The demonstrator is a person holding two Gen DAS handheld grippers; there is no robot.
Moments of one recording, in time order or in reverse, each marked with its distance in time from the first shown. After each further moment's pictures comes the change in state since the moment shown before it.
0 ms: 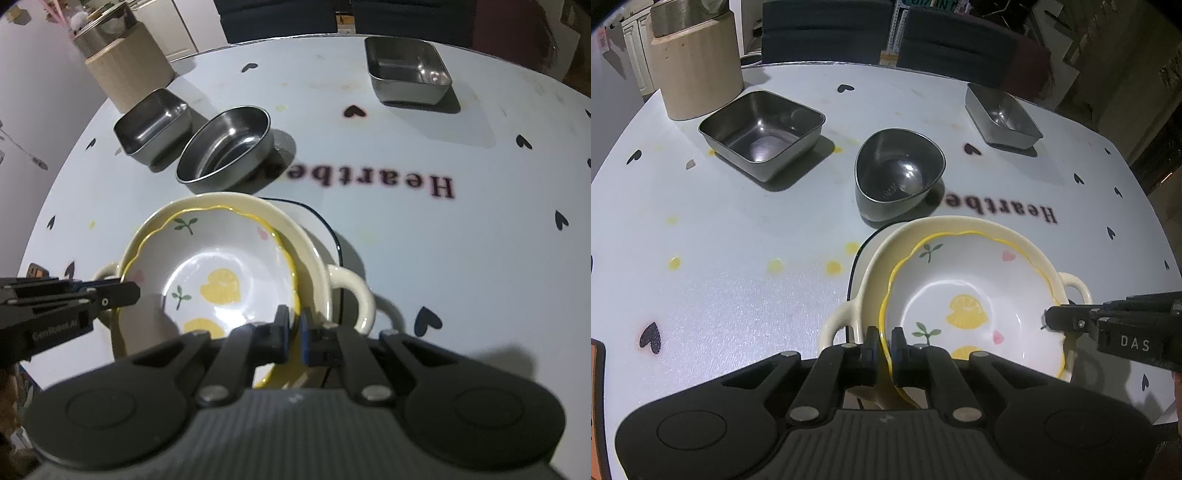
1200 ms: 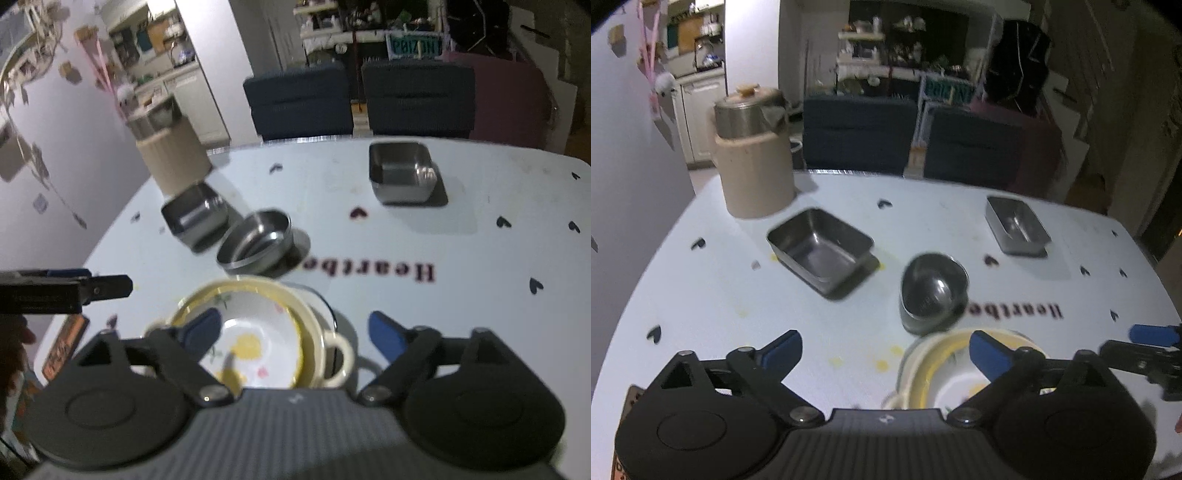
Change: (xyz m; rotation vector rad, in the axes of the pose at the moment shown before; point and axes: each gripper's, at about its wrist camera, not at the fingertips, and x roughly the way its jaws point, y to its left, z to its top) left arm -0.080 0.015 0.015 -0.019 -0.324 0.101; right arm -0.075 -0.016 -0.014 -0.026 -0.338 0.095
